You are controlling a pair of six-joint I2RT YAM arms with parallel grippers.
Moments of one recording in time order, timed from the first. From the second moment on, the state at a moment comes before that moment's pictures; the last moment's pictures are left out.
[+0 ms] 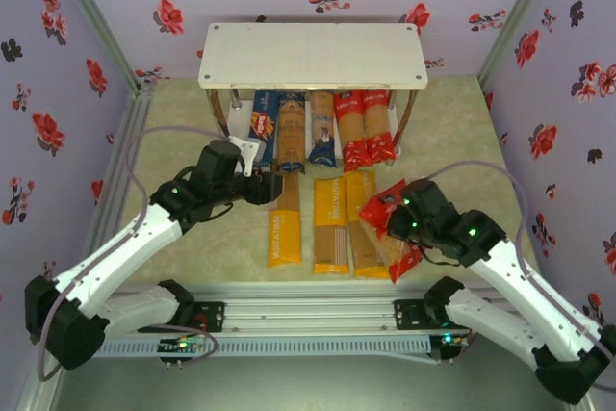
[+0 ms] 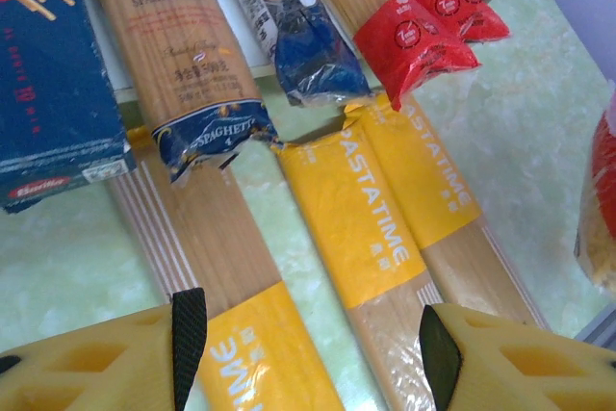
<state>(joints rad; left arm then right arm) -0.67 1.07 0.95 -0.54 0.11 -0.38 0.72 0.78 0.84 -1.05 0.07 0.95</state>
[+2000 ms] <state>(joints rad) -0.89 1.00 0.83 -0.73 0.00 -0.64 0.97 1.17 1.20 -0.71 0.41 0.79</state>
